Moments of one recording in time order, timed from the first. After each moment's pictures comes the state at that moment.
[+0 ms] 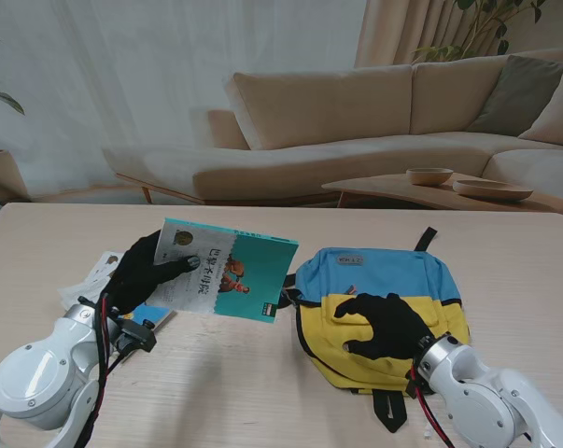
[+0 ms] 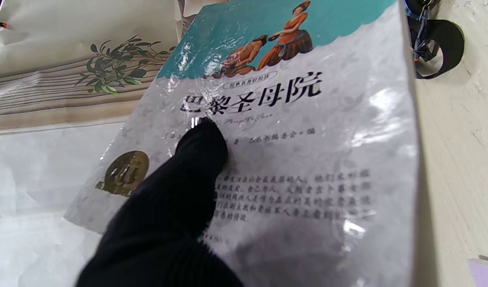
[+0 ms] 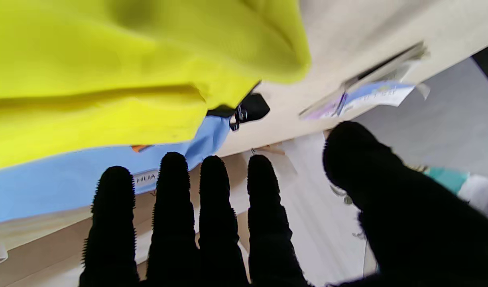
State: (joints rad) left arm 1.84 -1.15 -1.50 -2.05 -0.22 0.10 -0.10; right arm -1.86 -1.06 1.42 -1.84 -0.78 -0.25 0.16; left_hand 1.16 -0.41 0.39 -0.15 0.50 0.13 0.90 1.15 0.83 0.24 0.63 0.91 0.77 0.49 0.90 0.80 0.50 0.55 1.39 0.83; right_hand 0.36 -0.58 1.00 -0.09 0.47 0.01 0.62 0.42 0.50 0.14 0.67 0.35 0.51 0.13 0.54 0.35 0.17 0.32 1.12 0.37
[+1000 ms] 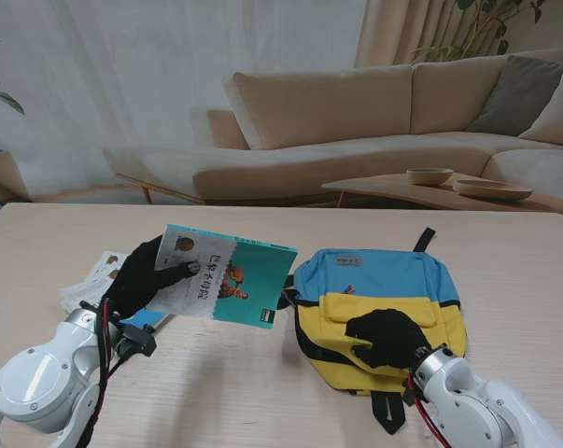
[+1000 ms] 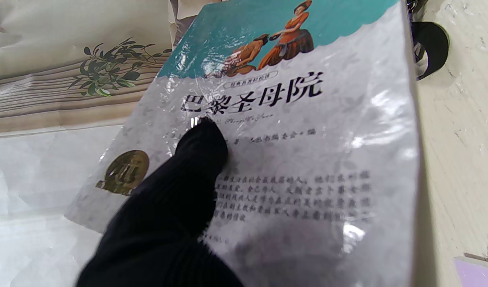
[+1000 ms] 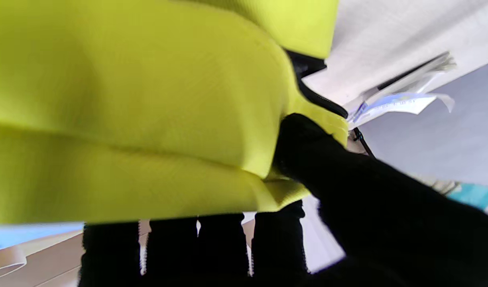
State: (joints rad) left arm 1.85 -1.14 -1.50 -2.03 -0.21 0.08 -0.11; right arm -1.85 -1.05 1.36 -1.75 -0.81 -0.23 0.03; left_hand 1.16 -0.41 0.39 -0.15 0.50 0.13 0.90 1.16 0.83 0.24 0.63 0.92 0.77 0.49 0.90 0.80 0.50 0.55 1.39 0.83; right_hand 0.59 -0.67 1.12 -0.18 0.87 -0.15 0.95 0.33 0.99 0.11 0.69 0.34 0.83 0.14 0.69 0.39 0.47 0.31 1.30 0.43
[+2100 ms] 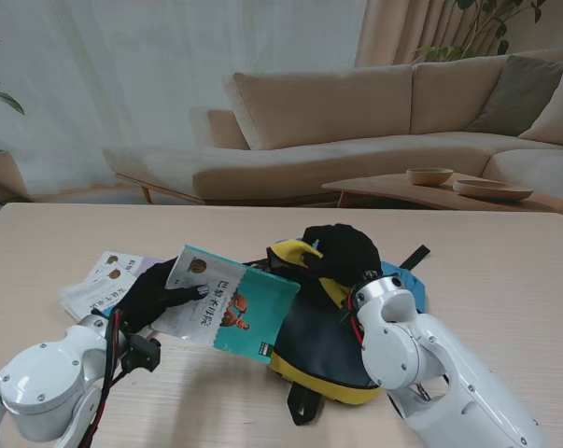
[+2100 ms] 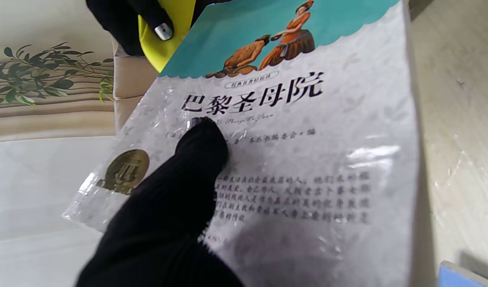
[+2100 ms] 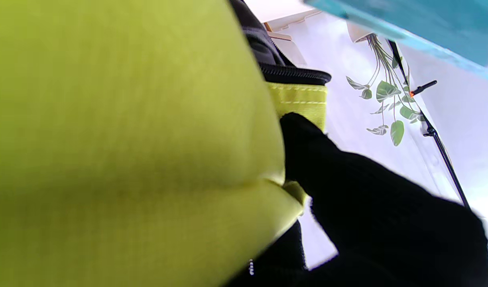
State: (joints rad) left arm 1.86 -1.13 -1.48 -2.06 -0.18 0.33 -0.15; right arm -1.52 -1.12 1.07 -1.85 -0.70 0.20 -0.15; left_hand 1.16 -0.41 0.39 -0.15 0.50 0.13 0.90 1.17 0.82 0.24 0.64 0.92 0.77 0.49 0.92 0.80 0.50 0.55 1.40 0.83; right_hand 0.63 -0.64 1.07 -0.22 0.91 -0.13 0.95 0.52 1.10 0.14 0.92 0.48 0.97 0.19 1.08 0.49 0.64 0.32 1.54 0.54
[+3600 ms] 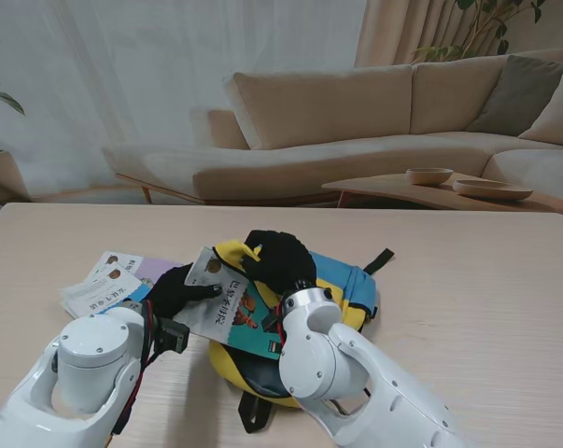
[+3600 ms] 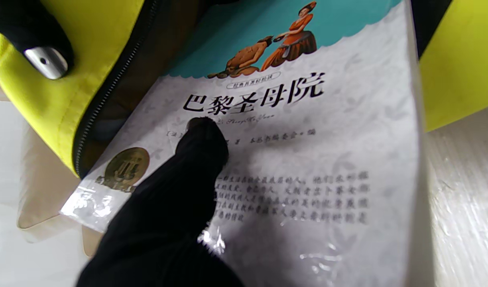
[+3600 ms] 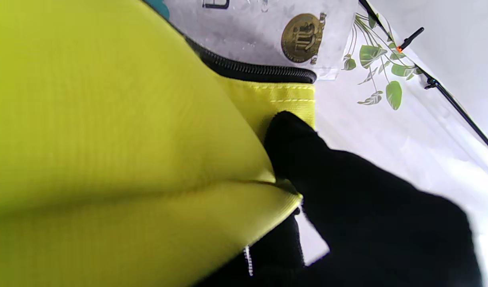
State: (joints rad) left arm 1.69 -1.20 -1.35 -1.94 -0.21 0.62 0.02; right arm -1.38 -1.27 0.78 -1.77 -0.45 0.44 -0.39; left_hand 1.16 -0.41 0.39 -0.15 0.50 0.13 0.90 1.17 0.80 0.24 0.67 0.92 0.77 0.49 0.92 0.80 0.51 0.55 1.40 0.84; right_hand 0.68 -0.64 1.06 -0.25 0.91 -0.09 0.95 0.49 1.10 0.18 0.89 0.44 1.11 0.26 1.04 0.42 1.00 0.40 1.64 0.41
